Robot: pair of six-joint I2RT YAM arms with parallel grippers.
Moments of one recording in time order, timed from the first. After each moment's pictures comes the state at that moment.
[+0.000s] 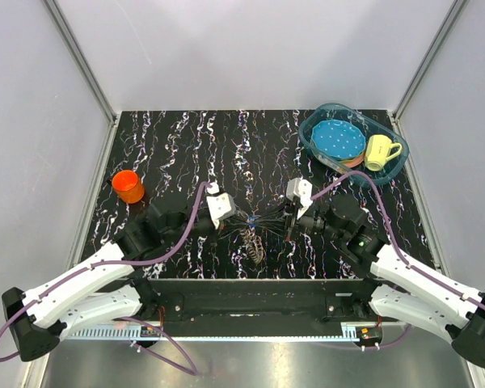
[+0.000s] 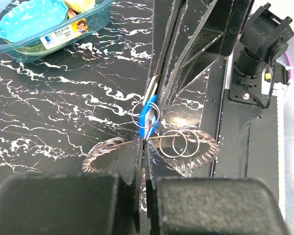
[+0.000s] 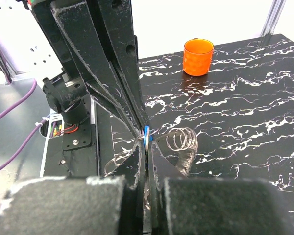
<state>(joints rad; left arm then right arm) -0.89 0.84 0.79 -0.19 0.40 0.14 0.82 0.87 0.63 0.28 -0.54 0.08</state>
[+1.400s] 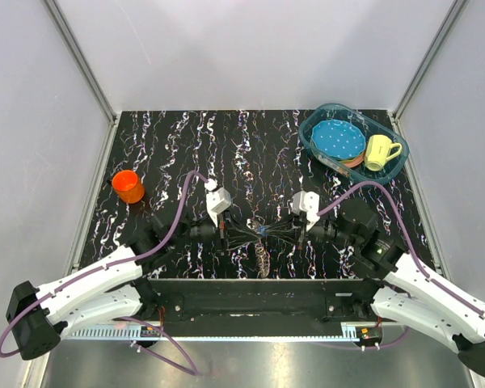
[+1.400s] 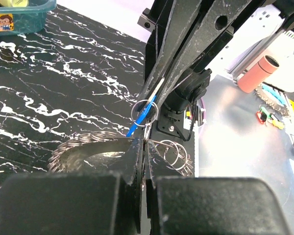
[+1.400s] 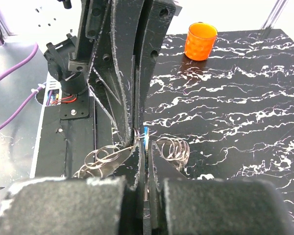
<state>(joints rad) -0.89 0.86 0.60 0.18 0.56 -0.32 0.82 0.75 0.68 -0.01 -0.56 -0.10</state>
